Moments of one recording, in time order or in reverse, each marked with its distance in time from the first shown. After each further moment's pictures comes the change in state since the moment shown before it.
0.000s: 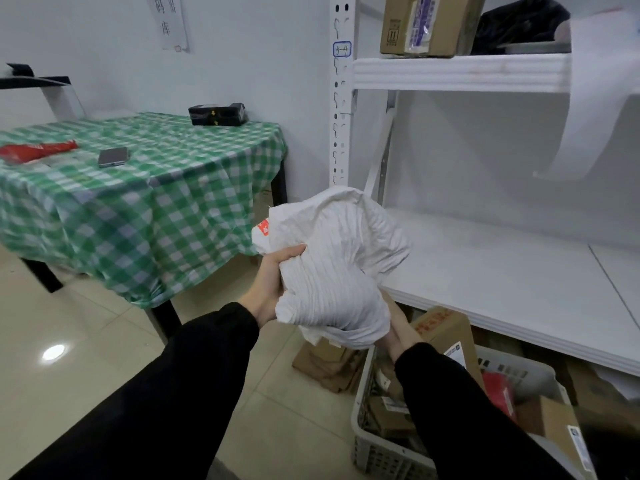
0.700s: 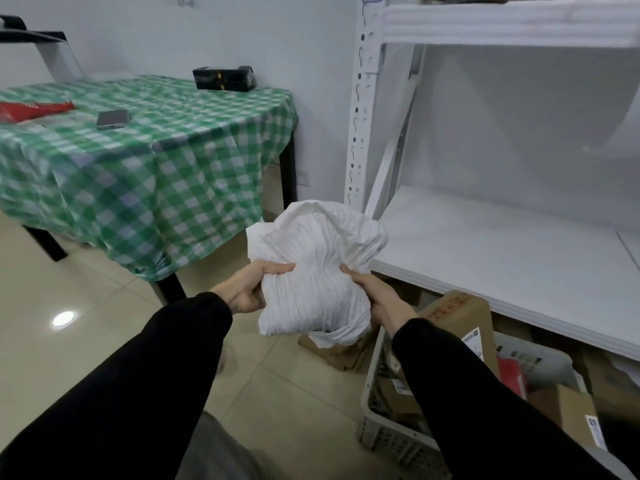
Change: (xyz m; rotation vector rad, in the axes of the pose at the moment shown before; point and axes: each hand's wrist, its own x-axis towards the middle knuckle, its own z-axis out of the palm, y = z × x) left_hand 0.018 -0.004 -0.092 0.260 0.177 -0.235; right_hand 0.049 0.020 0.027 0.037 -0.087 0.202
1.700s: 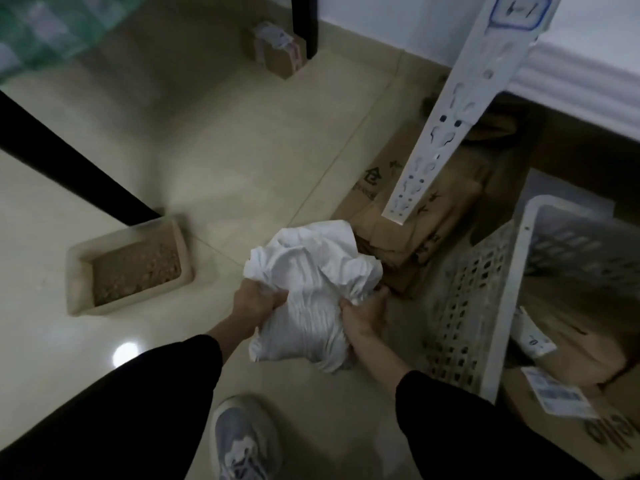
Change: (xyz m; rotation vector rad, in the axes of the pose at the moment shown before) left_hand 0.315 -0.346 -0.175 0.635 0.549 -0.302; right_hand 0.322 0.335 -0.114 -0.679 0.687 0.127
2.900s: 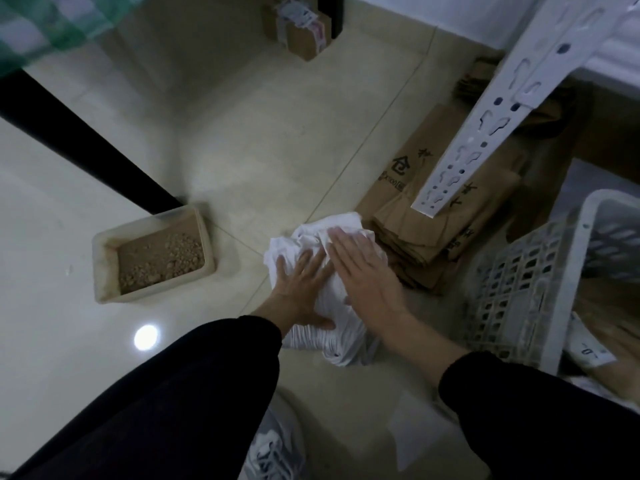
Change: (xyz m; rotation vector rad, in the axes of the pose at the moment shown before) left_hand 0.014 0.005 0.018 1.127 -0.262 0.645; right_hand -0.001 -0.040 -0.004 -1.742 0.093 -1.355
